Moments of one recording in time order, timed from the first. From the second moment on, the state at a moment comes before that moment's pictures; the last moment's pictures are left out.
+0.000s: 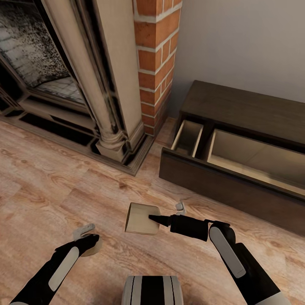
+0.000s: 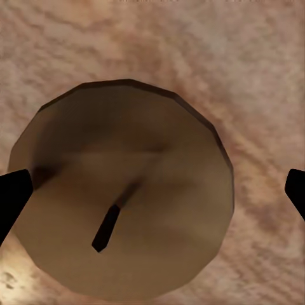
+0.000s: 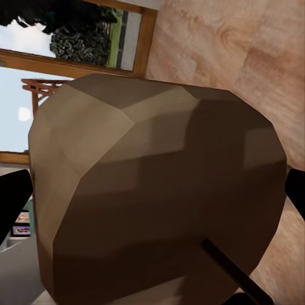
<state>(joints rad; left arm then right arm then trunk) -0.41 0.21 -0.19 -1.00 0.74 0.44 0.37 -0.45 -0.13 0.29 -1.37 -0.83 0.79 0.69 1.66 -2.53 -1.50</state>
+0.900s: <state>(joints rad) -0.41 0.21 -0.19 -0.96 0.74 0.44 0.37 -0.45 -0.13 0.29 -1.37 -0.83 0.79 0.69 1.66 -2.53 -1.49</state>
